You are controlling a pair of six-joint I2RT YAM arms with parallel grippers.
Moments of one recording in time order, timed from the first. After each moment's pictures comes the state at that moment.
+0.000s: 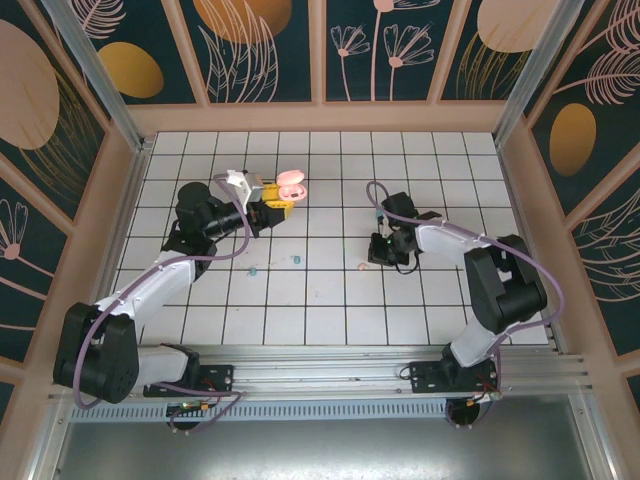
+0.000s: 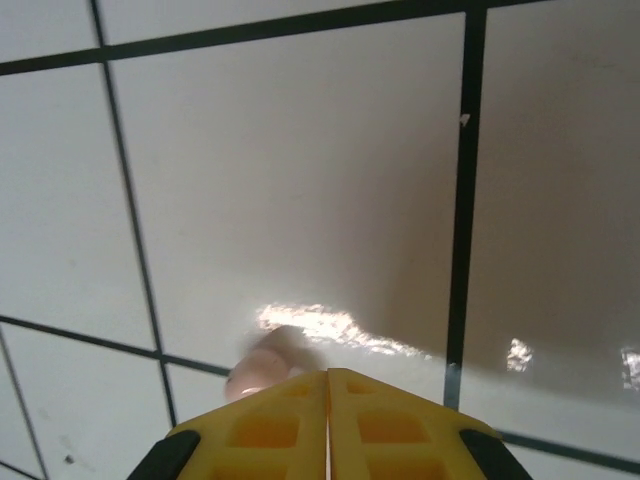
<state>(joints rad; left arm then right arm) -0.31 1.29 0.74 0.53 0.85 -0.03 0.41 1.66 0.93 -0.52 -0.29 0.48</state>
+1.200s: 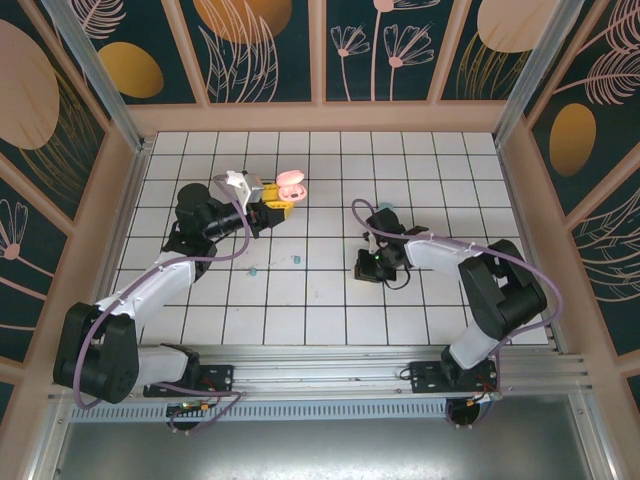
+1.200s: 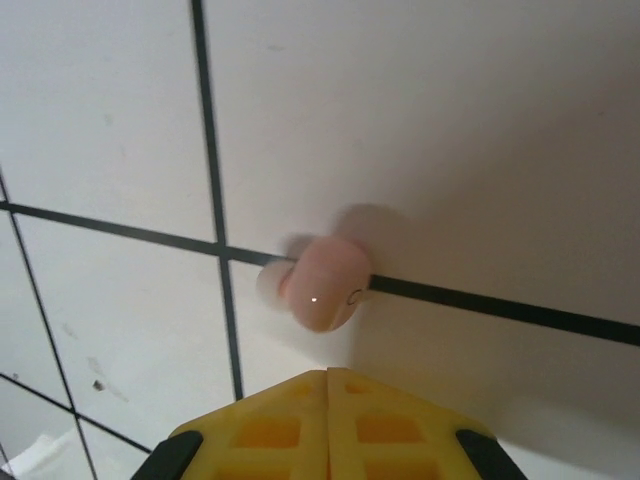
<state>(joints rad) -0.31 1.29 0.73 0.55 0.85 -0.03 0.55 1.61 0.84 -0.45 -0.35 0.58</state>
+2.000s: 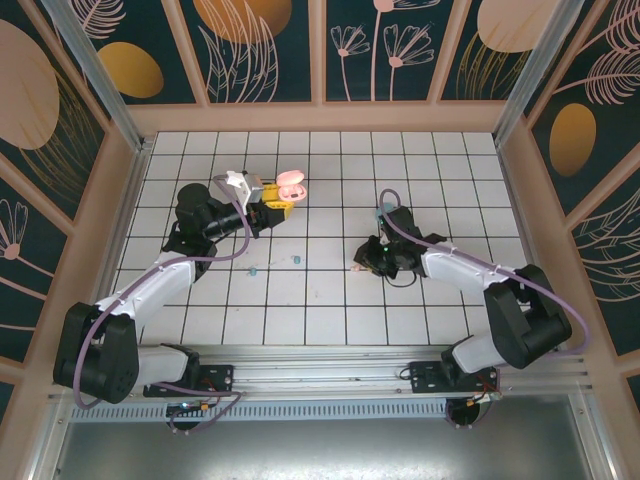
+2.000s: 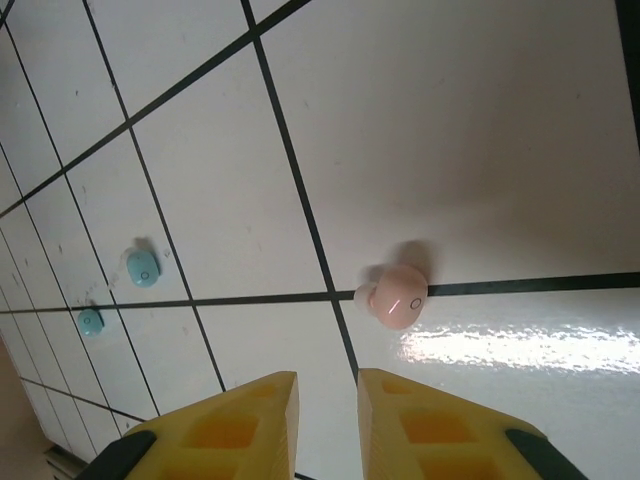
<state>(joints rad) -0.31 1.29 0.73 0.55 0.85 -0.03 0.52 1.44 0.74 -0.29 -0.33 0.96</state>
